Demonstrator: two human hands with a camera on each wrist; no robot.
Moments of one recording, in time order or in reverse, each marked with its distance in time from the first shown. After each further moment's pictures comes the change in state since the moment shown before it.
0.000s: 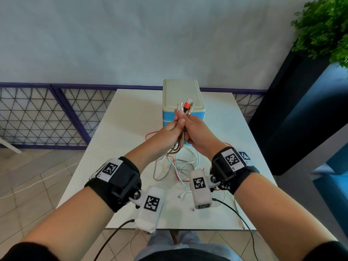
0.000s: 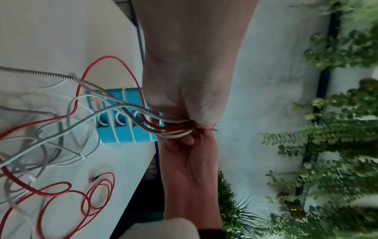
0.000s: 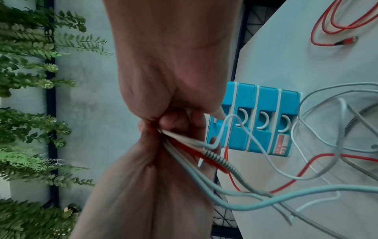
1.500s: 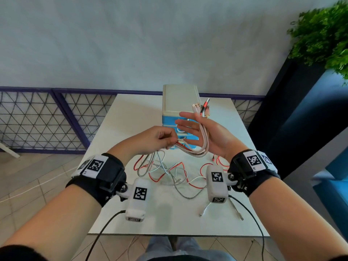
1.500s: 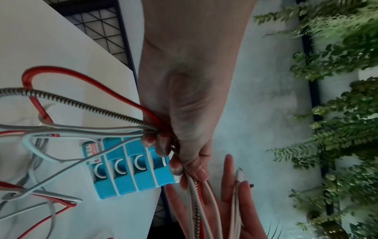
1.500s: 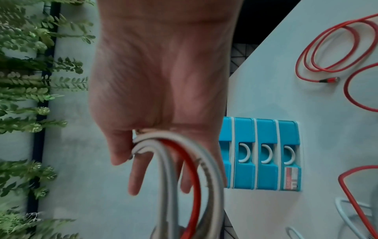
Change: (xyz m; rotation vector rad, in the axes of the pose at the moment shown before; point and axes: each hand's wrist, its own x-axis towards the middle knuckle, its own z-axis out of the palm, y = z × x) left_hand -0.004 -0.003 -0.046 0.305 -0.273 0.095; right_hand -0.015 -0.015 -0.048 0.263 -0.277 0.149
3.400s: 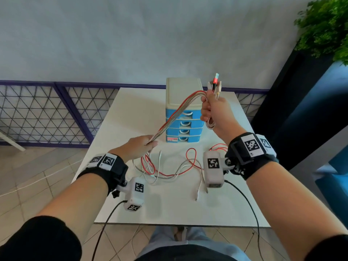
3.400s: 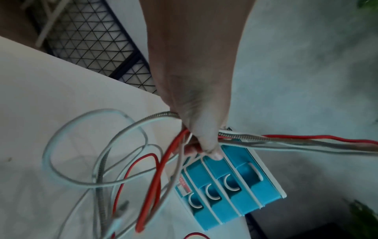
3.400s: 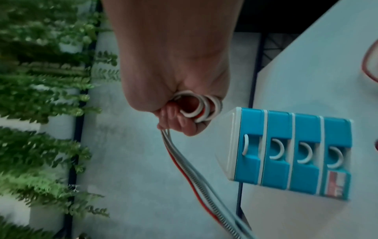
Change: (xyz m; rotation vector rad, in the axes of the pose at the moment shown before) left_hand -0.019 -0.093 -0.013 0.543 0.106 -0.364; right_hand 0.024 -0.020 0.017 0.020 0.517 -0.246
